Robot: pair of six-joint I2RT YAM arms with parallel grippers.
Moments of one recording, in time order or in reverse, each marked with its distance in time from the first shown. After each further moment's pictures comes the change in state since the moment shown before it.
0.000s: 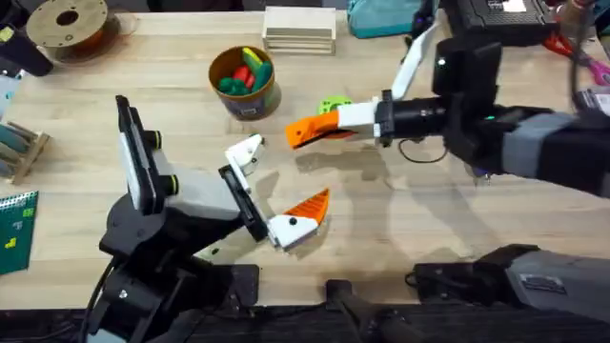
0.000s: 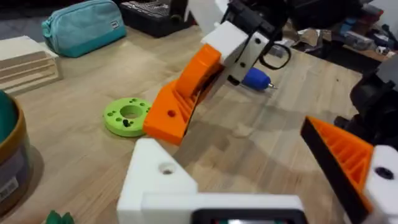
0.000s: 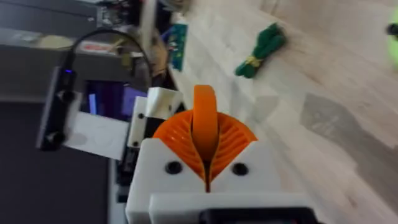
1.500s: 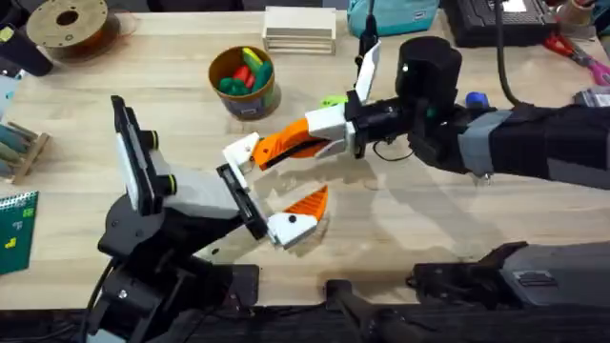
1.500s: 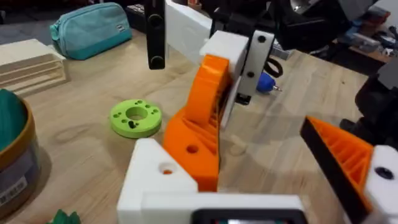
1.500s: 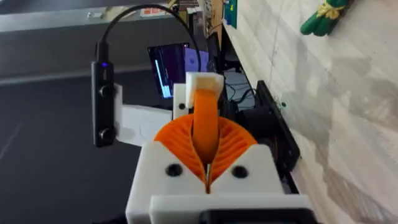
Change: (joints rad) left arm 0.000 0.000 0.000 0.007 -0.016 0.001; right arm 0.154 0.151 0.040 0.309 -0.149 0.458
